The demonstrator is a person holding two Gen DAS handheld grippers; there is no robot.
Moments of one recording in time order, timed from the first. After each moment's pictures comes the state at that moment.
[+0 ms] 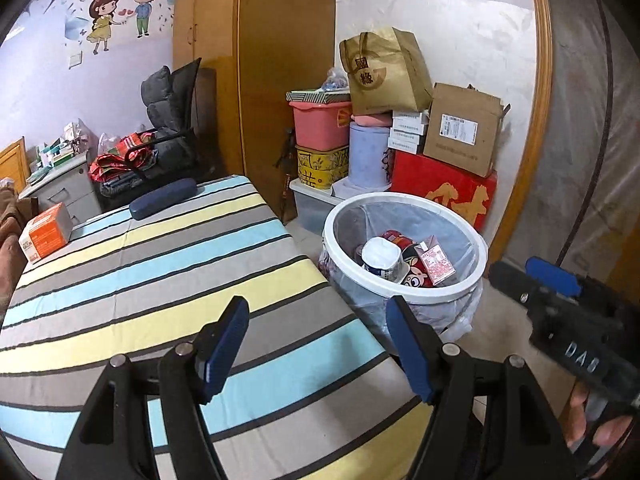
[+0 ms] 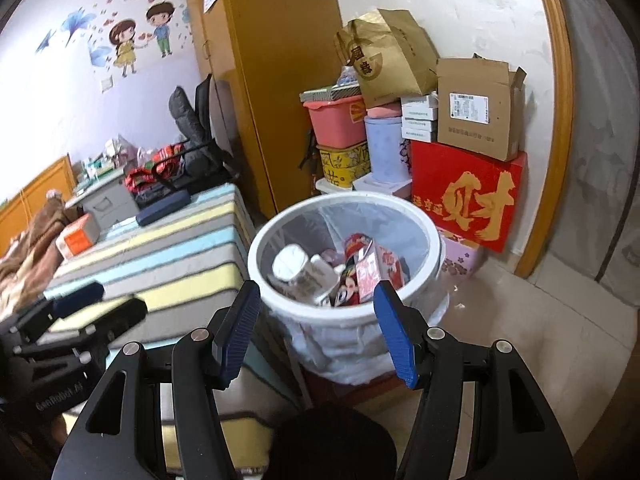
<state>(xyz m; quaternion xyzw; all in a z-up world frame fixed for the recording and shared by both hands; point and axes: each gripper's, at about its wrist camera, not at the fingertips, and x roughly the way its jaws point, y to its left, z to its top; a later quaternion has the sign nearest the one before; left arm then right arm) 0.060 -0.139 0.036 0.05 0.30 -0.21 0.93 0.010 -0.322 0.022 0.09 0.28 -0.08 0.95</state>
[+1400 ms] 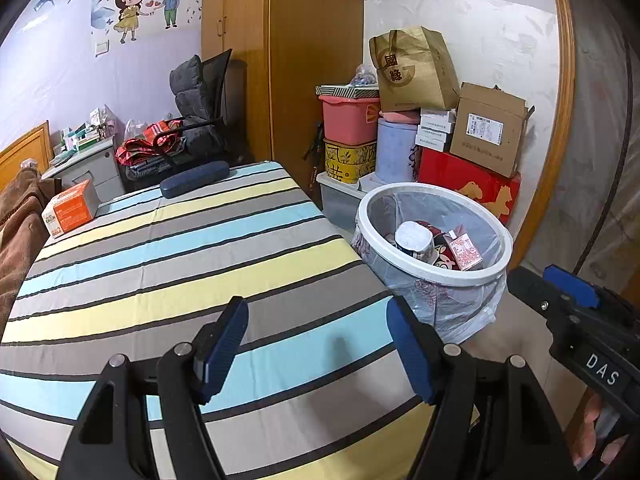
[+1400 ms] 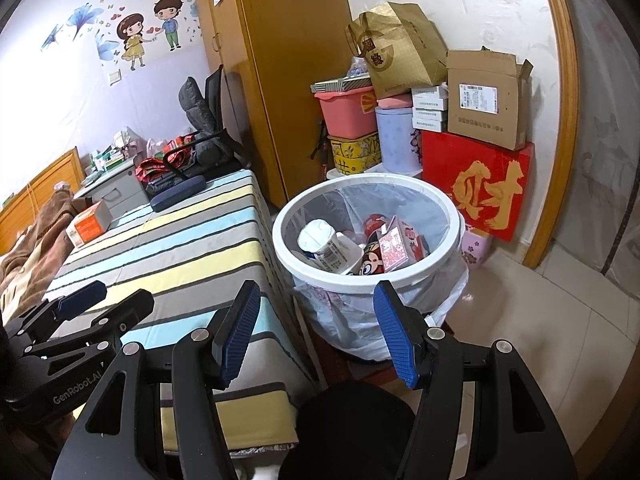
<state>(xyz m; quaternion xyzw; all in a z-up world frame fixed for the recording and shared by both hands) 0.051 -0.123 0.024 0.04 0.31 -0.17 0.94 -0.001 -0.298 0.014 0.09 0.29 -0.07 0.95</state>
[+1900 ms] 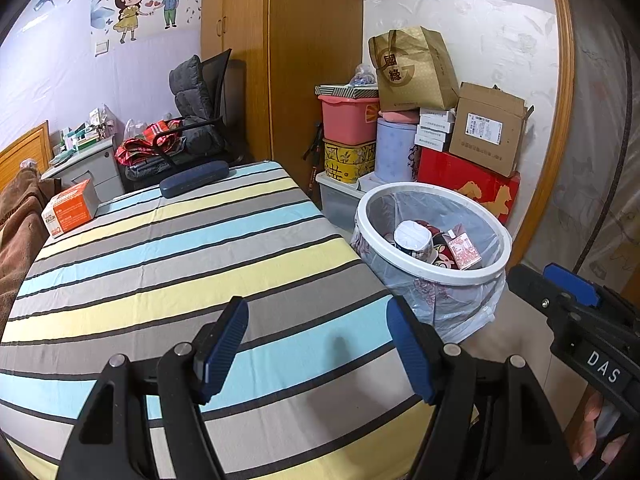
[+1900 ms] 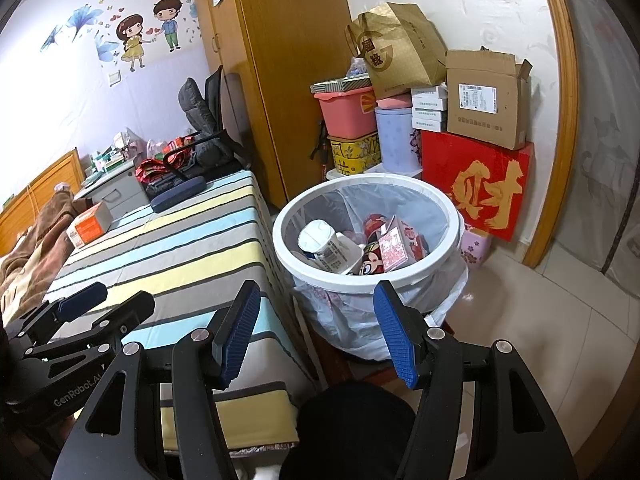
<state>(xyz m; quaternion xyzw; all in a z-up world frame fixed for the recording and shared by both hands) 0.050 -0.122 0.023 0.04 0.31 -0.17 0.94 -0.001 -0.296 0.014 0.09 0.29 -0.07 0.95</state>
